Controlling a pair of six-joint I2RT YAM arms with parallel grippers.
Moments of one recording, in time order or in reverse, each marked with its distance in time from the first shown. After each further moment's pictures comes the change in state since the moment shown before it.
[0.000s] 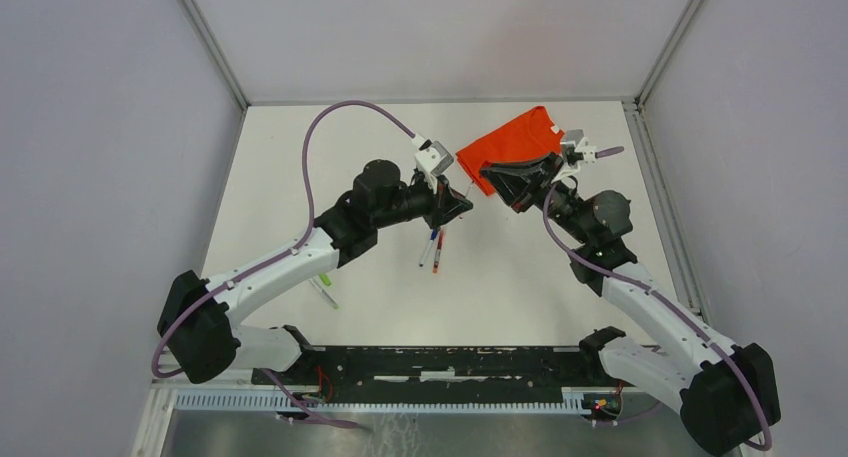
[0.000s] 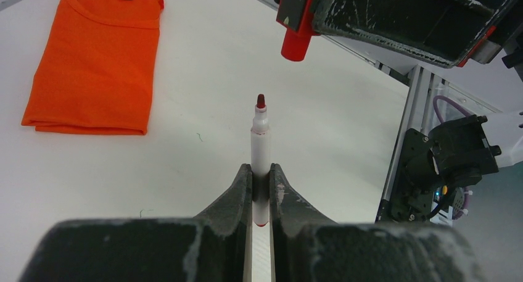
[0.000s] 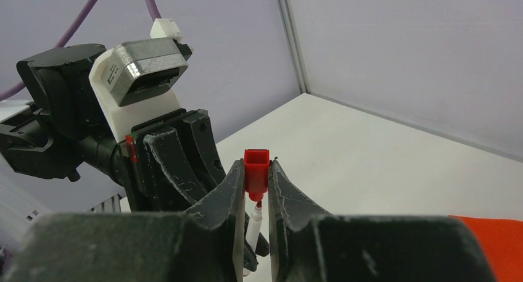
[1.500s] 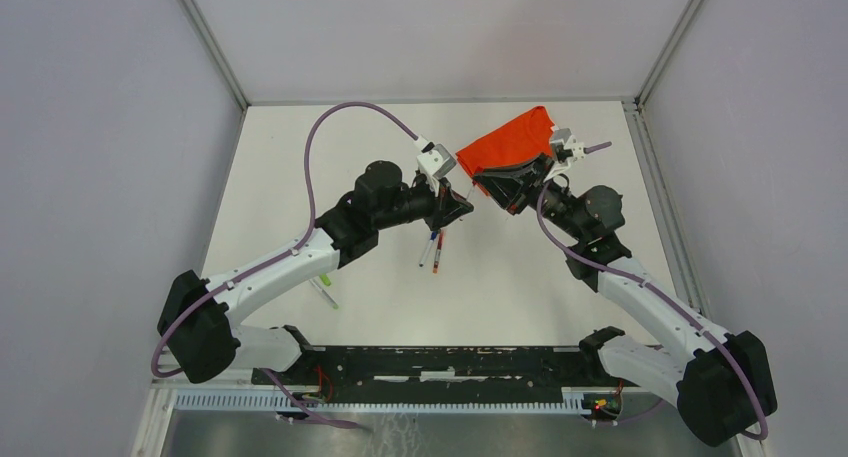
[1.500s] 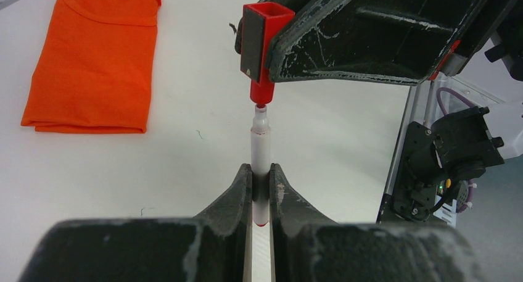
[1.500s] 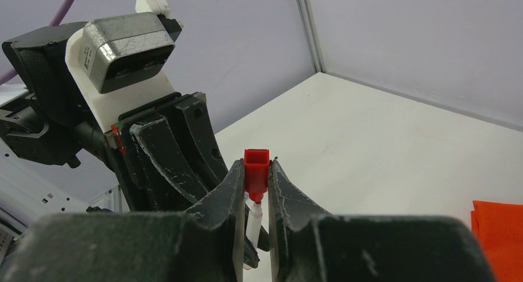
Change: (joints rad) left arm -0.010 0.000 0.002 -0.016 -0.001 0.023; right arm 0.000 0.058 0.002 0.009 -0.068 0.039
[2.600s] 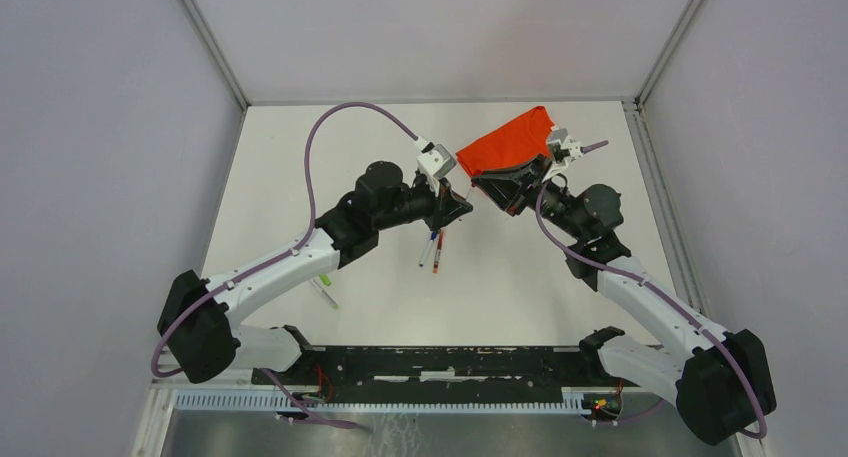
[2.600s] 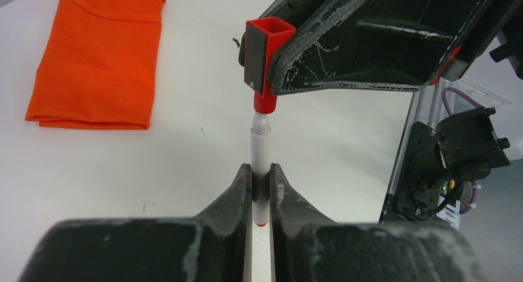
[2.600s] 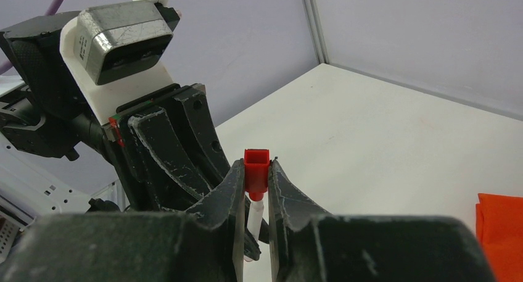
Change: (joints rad) left arm -0.001 0.000 0.000 -0.007 -0.027 0.000; right arm 0.000 0.008 0.000 -0.019 -0.027 -0.002
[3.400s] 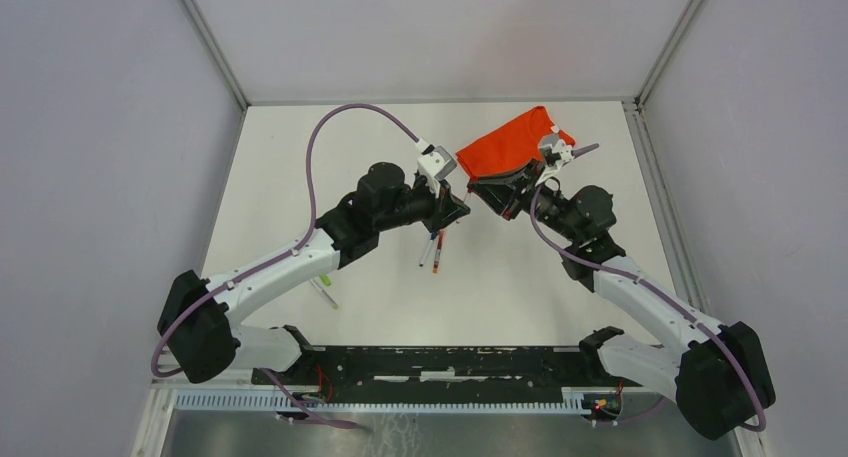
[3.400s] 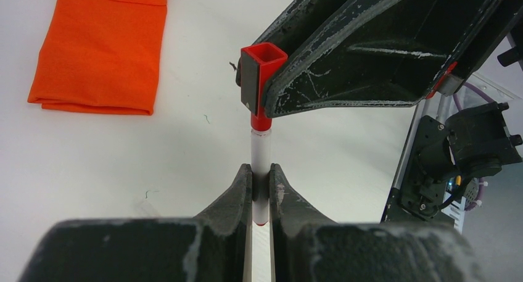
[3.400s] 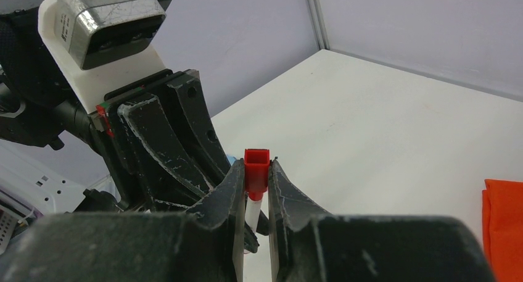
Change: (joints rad) left arm -0.002 0.000 0.000 -0.041 -0.025 0.000; right arm 0.021 0.026 -0.026 0.004 0.009 -0.018
